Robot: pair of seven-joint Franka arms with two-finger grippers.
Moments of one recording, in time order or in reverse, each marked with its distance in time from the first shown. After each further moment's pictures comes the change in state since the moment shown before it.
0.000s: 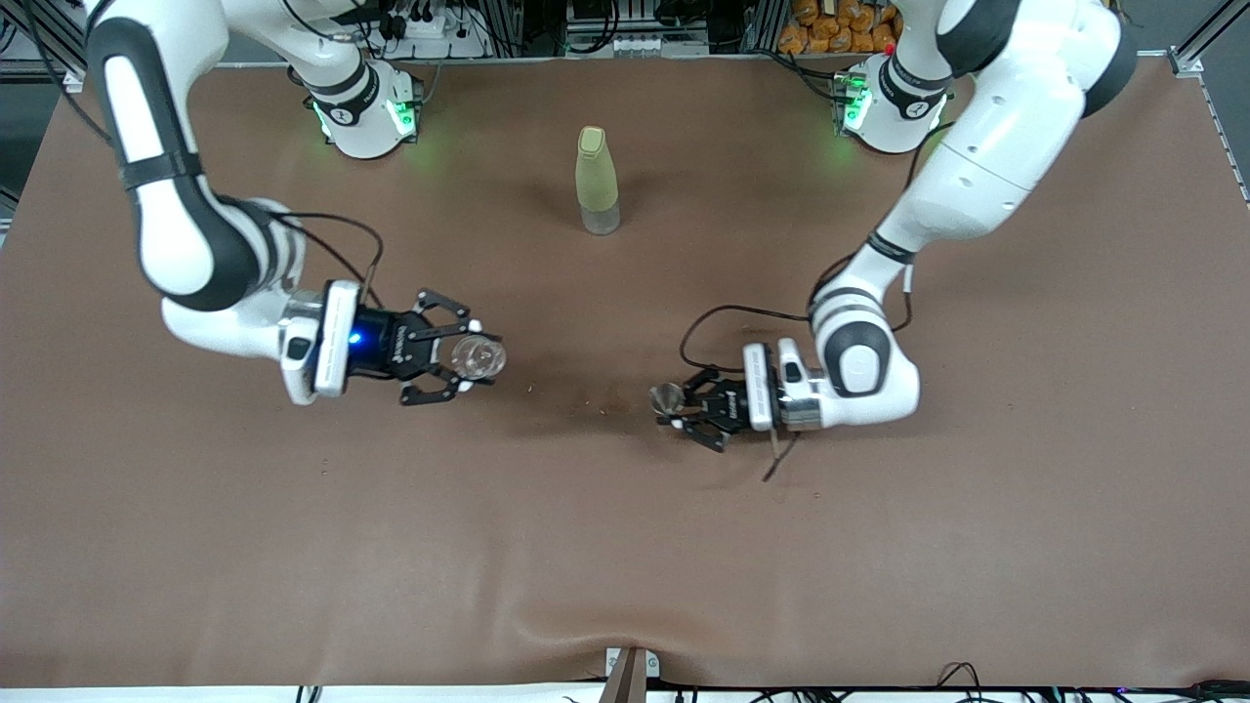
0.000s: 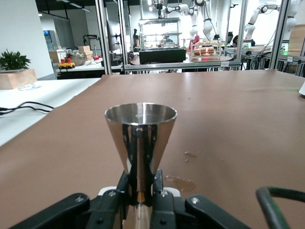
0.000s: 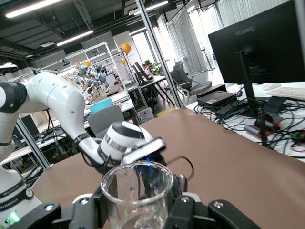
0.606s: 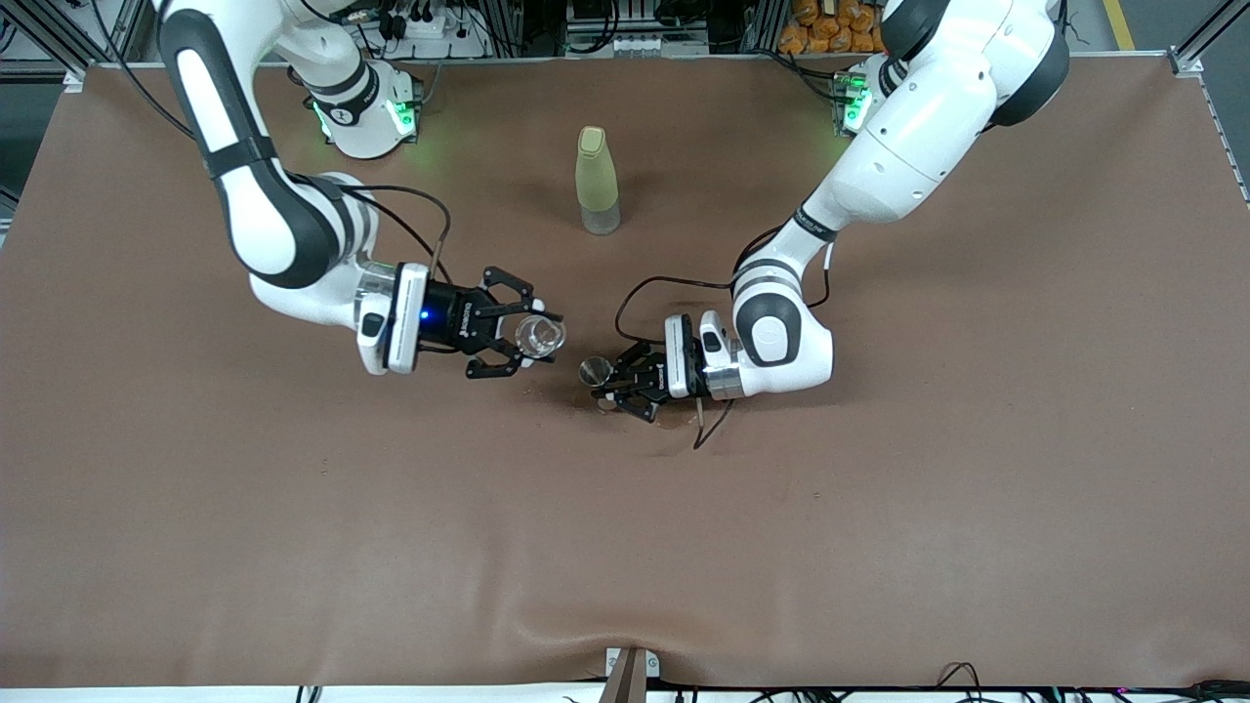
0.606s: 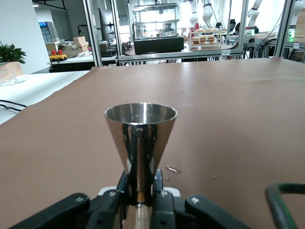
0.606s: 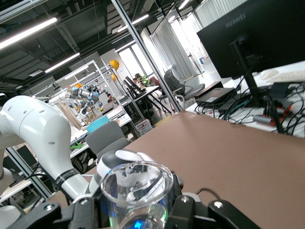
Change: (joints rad) left arm -0.168 0.035 0.017 0.055 -0.133 0.125 0.065; right arm 0.133 -0.008 0.002 -0.084 0.202 0.094 0.020
